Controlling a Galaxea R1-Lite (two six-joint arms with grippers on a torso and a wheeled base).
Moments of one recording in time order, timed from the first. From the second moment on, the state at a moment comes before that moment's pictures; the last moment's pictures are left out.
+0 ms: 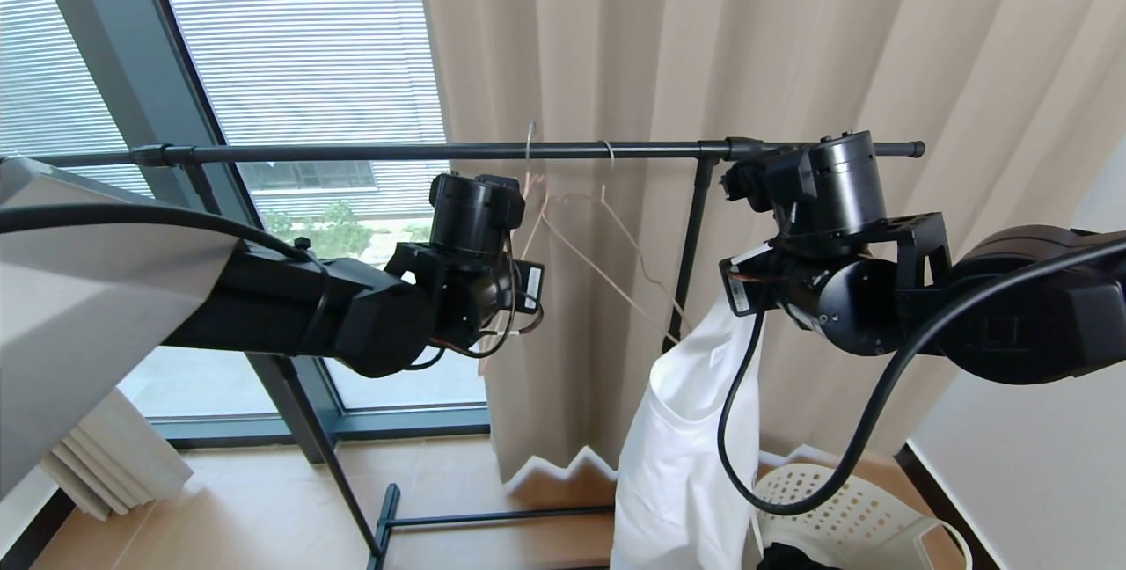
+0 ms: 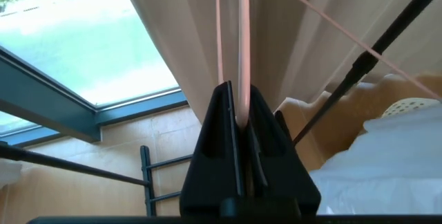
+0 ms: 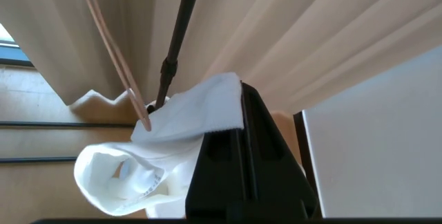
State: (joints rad) left arm -0.58 2.05 -1.32 -0.30 0.41 -0.05; right arm 0.61 1.82 -1.21 -0.08 -0.73 0.05
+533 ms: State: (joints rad) left arm -0.63 1.78 -0.94 -0.38 0.40 -0.02; right arm 0.64 1.80 -1.18 -0.08 -0.73 0.05
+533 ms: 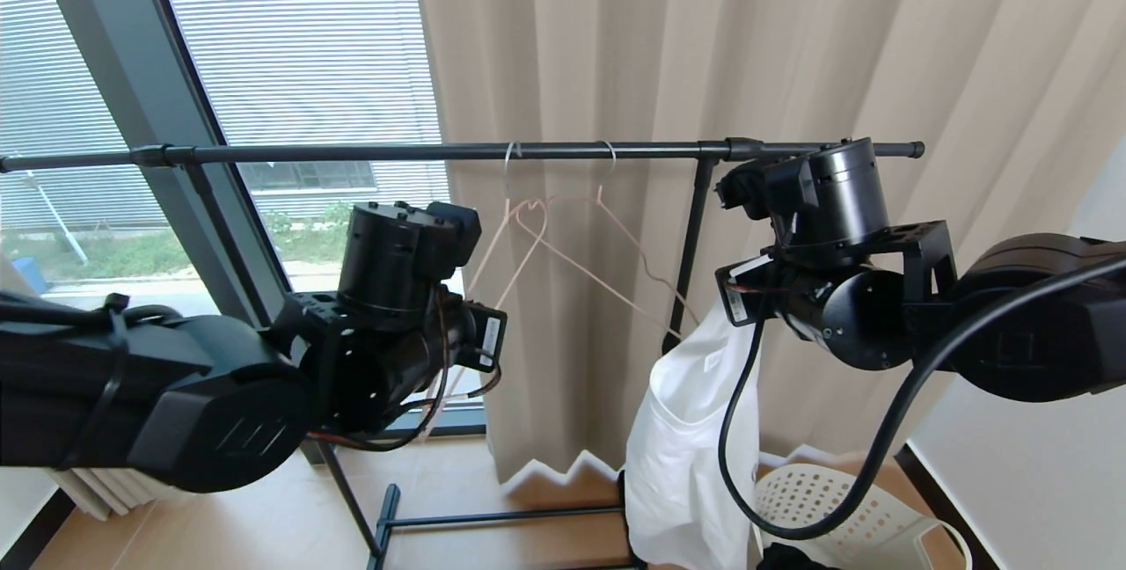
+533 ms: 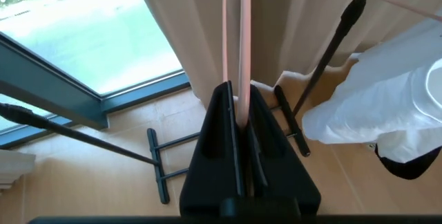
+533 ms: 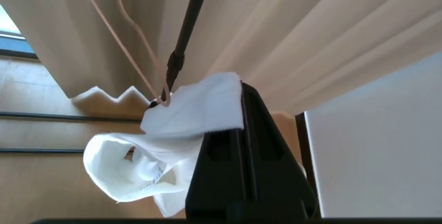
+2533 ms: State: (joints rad) left arm -0.64 1.49 -0.17 -0.96 -0.26 0.23; right arm 0.68 1.84 -1.10 -0.14 -0.93 0.05
